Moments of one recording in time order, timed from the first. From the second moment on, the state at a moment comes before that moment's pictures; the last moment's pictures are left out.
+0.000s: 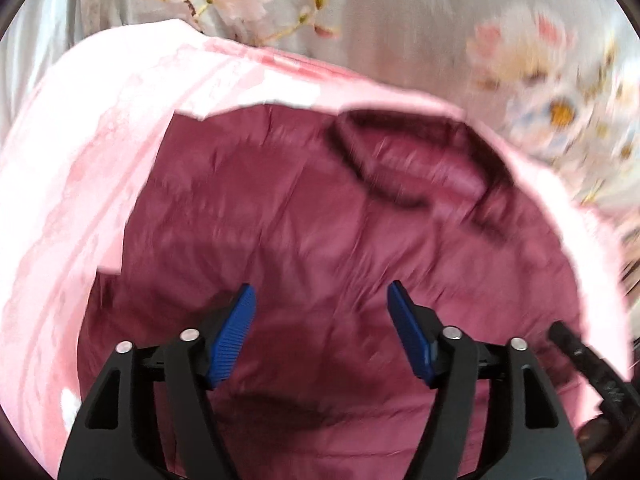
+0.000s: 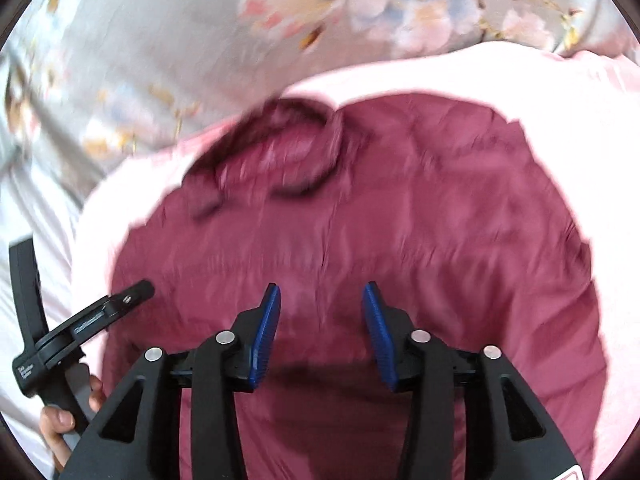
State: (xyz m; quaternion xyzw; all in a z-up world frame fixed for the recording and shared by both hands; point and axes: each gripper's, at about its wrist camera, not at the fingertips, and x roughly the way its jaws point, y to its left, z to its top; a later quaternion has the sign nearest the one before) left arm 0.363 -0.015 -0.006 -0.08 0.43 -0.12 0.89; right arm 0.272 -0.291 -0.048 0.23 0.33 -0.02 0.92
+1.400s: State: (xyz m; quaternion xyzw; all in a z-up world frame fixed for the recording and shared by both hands) left arm 0.436 -0.063 -0.047 -0.05 0.44 -0.18 0.88; right arm 0.353 -0.295 -0.094 0.19 0.36 -0.01 0.91
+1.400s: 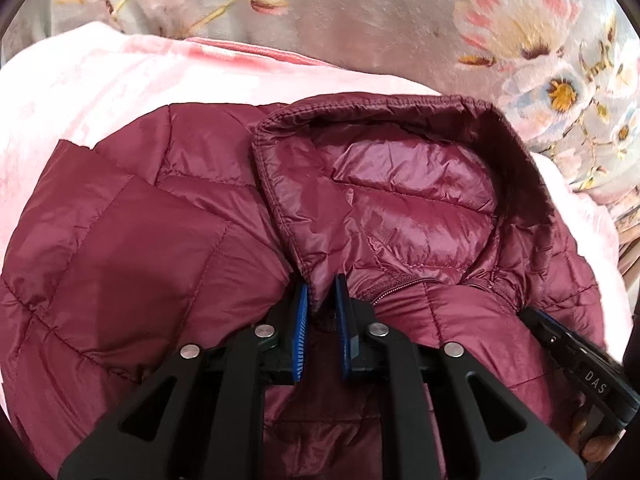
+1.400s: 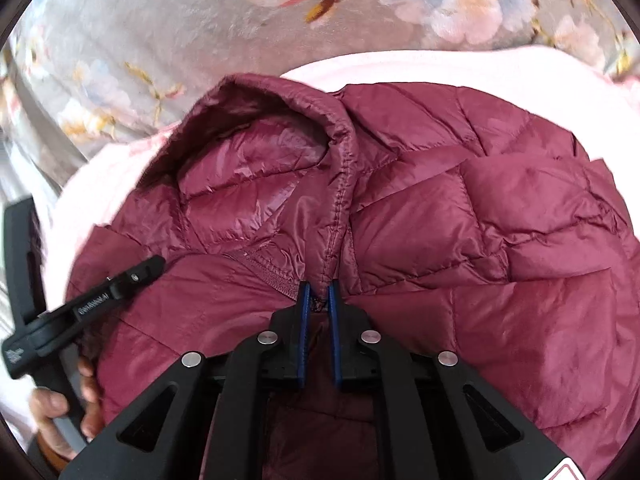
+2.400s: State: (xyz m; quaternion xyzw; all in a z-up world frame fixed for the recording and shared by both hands) left arm 0.531 -0.080 -0.040 -0.03 0.50 -0.14 0.86; right arm 0.435 -0.307 -0.059 0.14 0.37 -0.06 0.92
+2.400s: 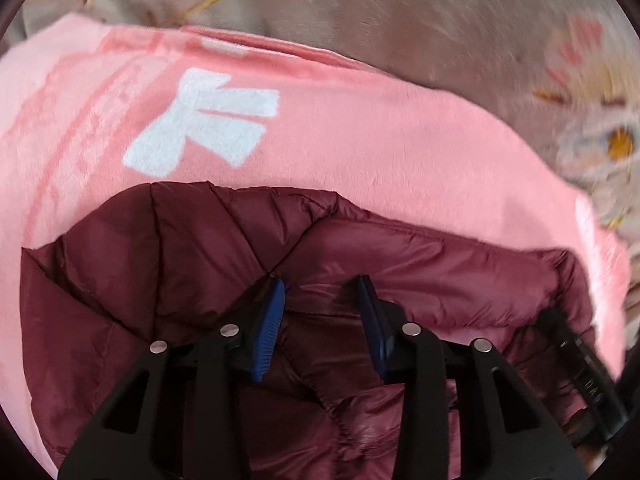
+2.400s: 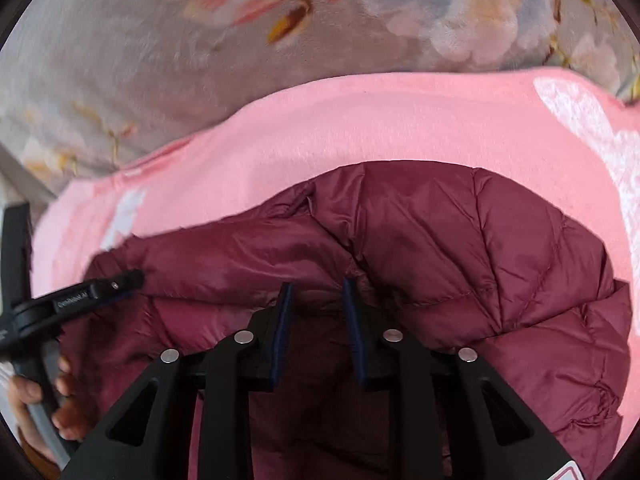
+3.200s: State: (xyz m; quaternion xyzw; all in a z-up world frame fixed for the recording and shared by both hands) left arm 0.502 -0.100 -0.055 0.06 0.40 -0.10 0.91; right arm 0.438 -0.286 -0.072 0.06 0.36 -0.09 0.93
